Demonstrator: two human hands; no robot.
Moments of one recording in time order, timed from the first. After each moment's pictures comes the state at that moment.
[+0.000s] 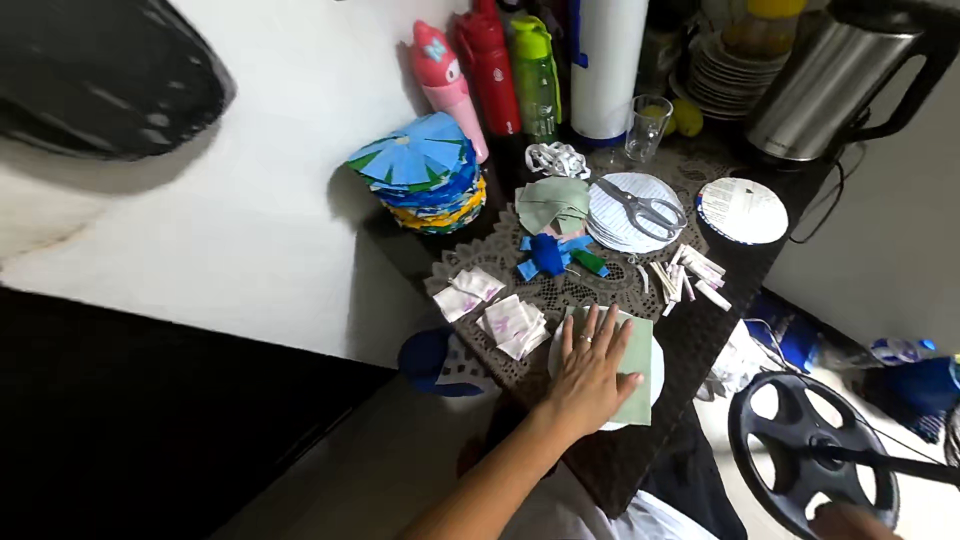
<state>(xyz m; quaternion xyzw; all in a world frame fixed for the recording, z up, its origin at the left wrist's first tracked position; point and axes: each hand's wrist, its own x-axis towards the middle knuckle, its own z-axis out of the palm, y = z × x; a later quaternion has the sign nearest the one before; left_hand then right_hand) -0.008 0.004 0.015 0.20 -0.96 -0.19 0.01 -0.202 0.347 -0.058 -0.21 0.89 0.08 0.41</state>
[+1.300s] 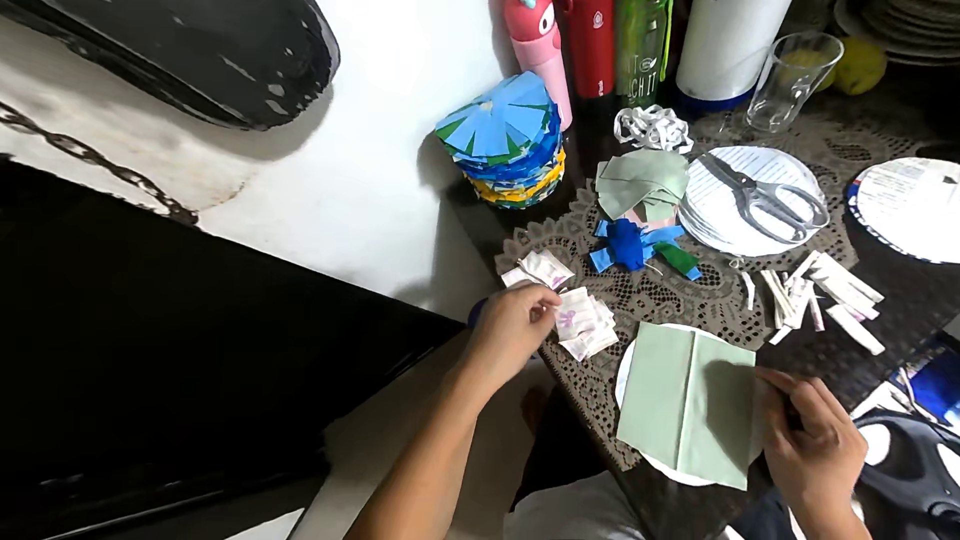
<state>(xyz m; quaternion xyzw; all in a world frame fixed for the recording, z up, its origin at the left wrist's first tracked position) 0.088 -0.110 0.060 0.44 -0.84 -0.29 0.11 -0.148 0.122 -0.032 -0.48 0.75 -0.45 -0.11</state>
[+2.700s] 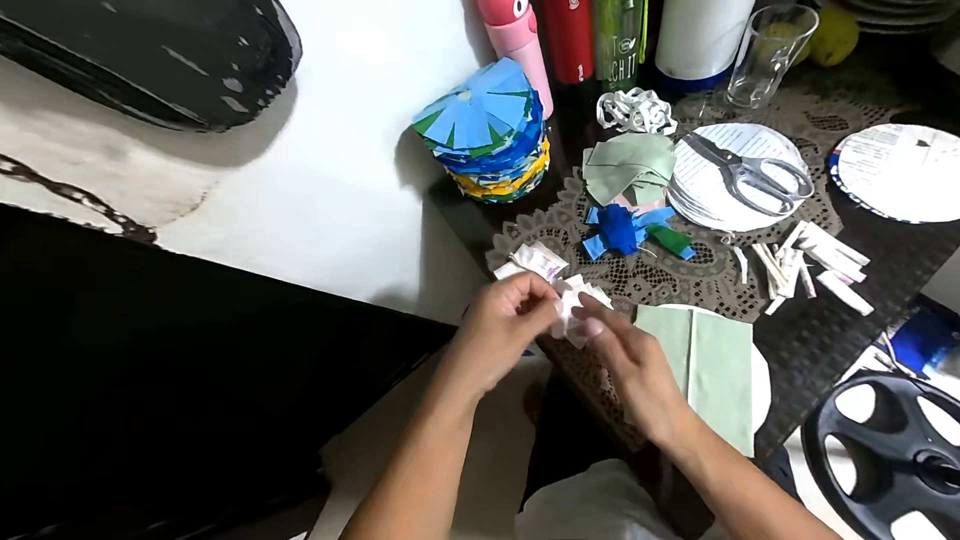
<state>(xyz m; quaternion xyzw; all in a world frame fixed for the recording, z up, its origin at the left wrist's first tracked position) 0.093 -0.097 0.083 0.38 -0.73 -0.52 0.21 -0.042 0.021 0.038 -0.45 0.59 -0.55 0.39</state>
